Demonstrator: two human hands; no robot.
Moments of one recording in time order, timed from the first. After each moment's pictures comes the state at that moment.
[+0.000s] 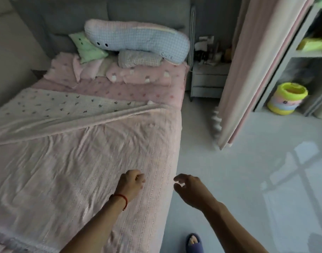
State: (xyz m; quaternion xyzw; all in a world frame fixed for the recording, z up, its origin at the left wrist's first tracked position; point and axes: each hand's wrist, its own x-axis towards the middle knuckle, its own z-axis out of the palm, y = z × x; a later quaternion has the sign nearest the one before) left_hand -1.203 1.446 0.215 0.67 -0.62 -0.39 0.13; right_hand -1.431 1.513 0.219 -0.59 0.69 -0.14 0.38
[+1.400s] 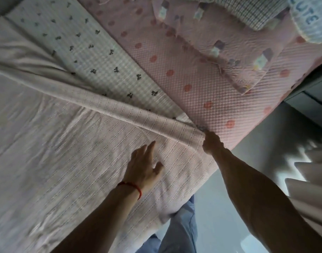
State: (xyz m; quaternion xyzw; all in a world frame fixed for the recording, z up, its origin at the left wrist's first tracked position) left_hand -1.334 0.901 0.140 0.80 -0.47 -0.37 0.01; right_hand -1.532 0.724 -0.062 -0.68 0.60 0.17 0.39
